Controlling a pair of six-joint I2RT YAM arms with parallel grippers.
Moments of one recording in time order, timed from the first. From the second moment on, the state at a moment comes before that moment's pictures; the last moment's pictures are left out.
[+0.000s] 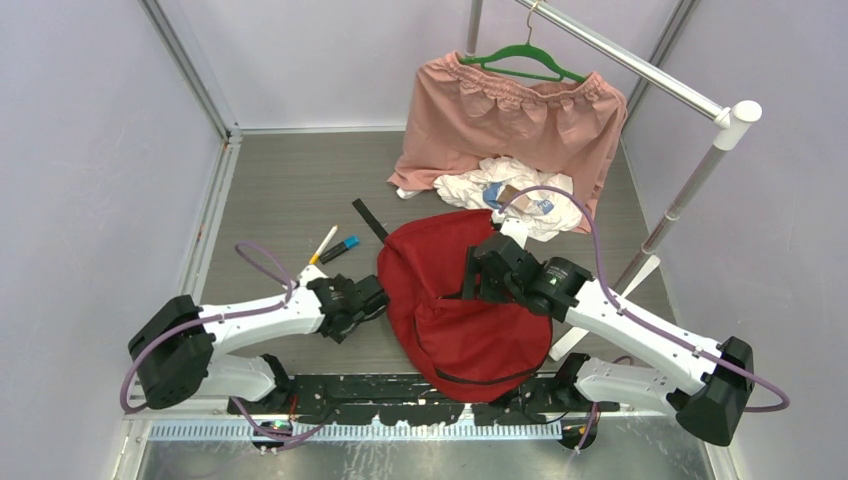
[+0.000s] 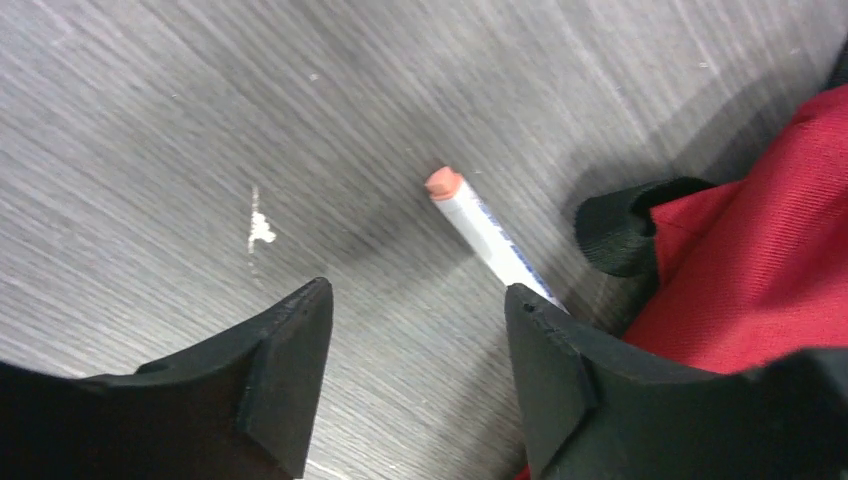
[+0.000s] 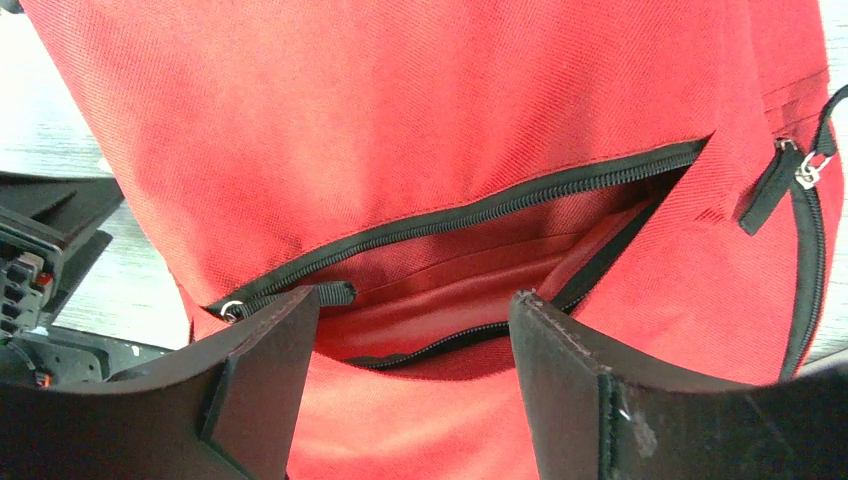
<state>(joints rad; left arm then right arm) -0.97 1.29 0.66 -0.81 -0.54 -1.83 0.87 1.04 0.90 -0.79 0.30 0.82</state>
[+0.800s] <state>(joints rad) -0.93 1.59 0.86 -0.90 -0.56 -1.94 0.87 1.04 0.88 -0.80 0.30 0.81</state>
